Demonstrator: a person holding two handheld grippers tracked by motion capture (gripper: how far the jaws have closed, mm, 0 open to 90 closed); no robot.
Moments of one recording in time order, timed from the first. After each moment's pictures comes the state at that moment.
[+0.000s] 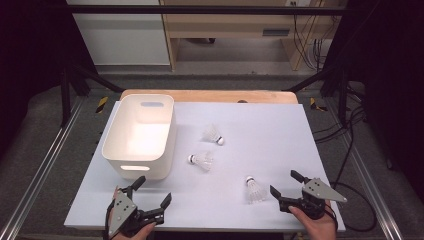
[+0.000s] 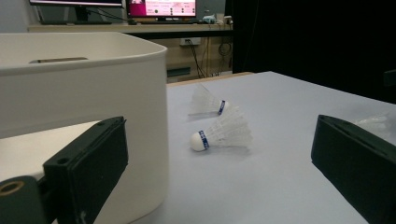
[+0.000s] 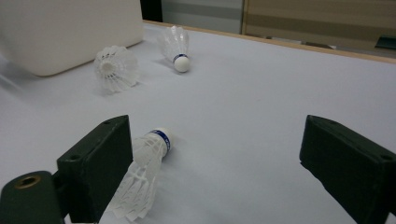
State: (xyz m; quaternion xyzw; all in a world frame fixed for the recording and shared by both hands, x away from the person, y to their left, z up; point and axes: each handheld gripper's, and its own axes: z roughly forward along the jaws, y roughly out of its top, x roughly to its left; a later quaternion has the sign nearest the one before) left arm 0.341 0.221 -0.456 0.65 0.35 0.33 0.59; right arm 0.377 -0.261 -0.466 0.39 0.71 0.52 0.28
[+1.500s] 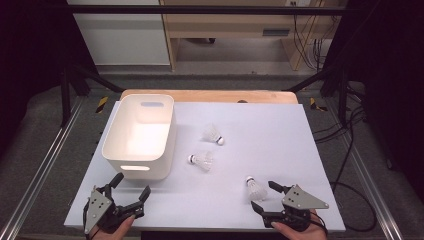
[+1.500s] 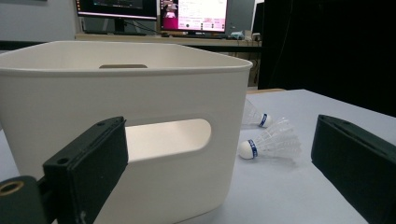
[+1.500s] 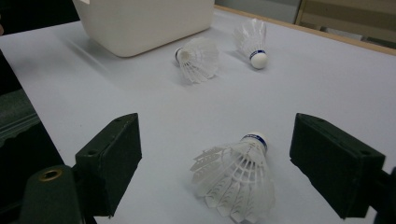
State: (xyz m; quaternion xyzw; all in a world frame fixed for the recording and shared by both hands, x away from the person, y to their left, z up) left arm 0.346 0.261 -0.458 0.61 0.39 0.36 0.60; right arm 0.350 -0.212 -0.446 0.32 0.77 0.51 0.22
